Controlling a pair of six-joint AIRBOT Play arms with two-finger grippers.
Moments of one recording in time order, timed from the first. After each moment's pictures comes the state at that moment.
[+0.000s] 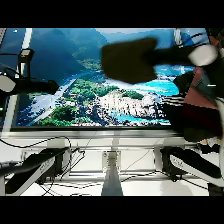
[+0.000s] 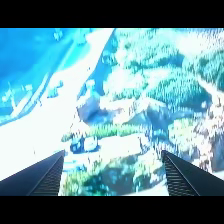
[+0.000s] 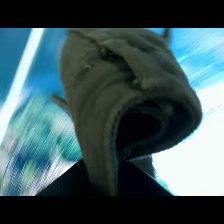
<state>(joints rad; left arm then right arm) 0.08 -0.95 0.92 1.31 -1.01 -1.19 0.15 -1.11 1.41 -1.23 1.01 1.59</state>
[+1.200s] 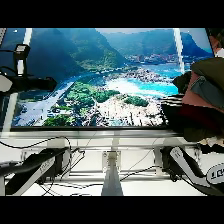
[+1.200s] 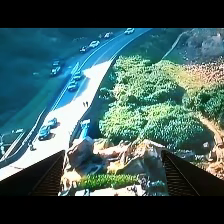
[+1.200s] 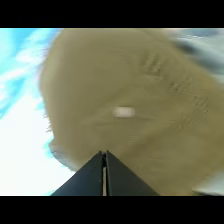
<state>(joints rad) 0.08 -0.94 0.94 1.31 -1.00 -1.19 -0.78 -0.97 1.89 -1.34 1.77 1.77</state>
